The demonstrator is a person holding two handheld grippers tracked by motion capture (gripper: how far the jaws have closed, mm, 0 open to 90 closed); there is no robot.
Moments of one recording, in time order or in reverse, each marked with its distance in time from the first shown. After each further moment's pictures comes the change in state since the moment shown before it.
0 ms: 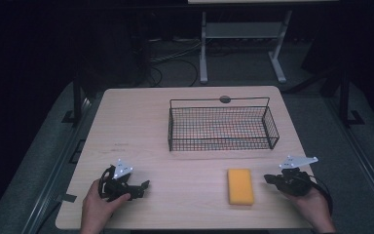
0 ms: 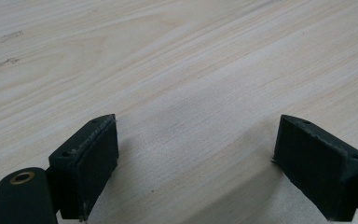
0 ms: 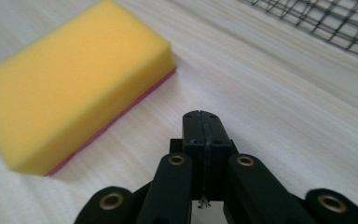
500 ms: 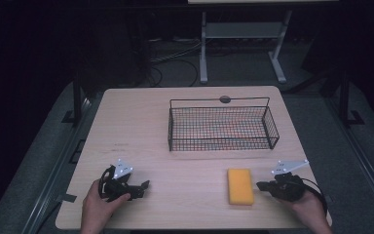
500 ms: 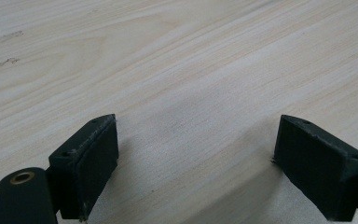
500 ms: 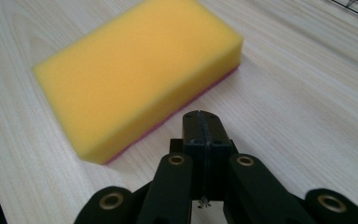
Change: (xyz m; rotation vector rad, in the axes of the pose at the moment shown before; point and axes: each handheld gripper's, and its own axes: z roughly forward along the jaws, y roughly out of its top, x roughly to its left) left arm 0.000 0.000 0.000 0.000 0.000 0.000; right arm 0.019 0.003 0.006 0.047 0.112 -0.070
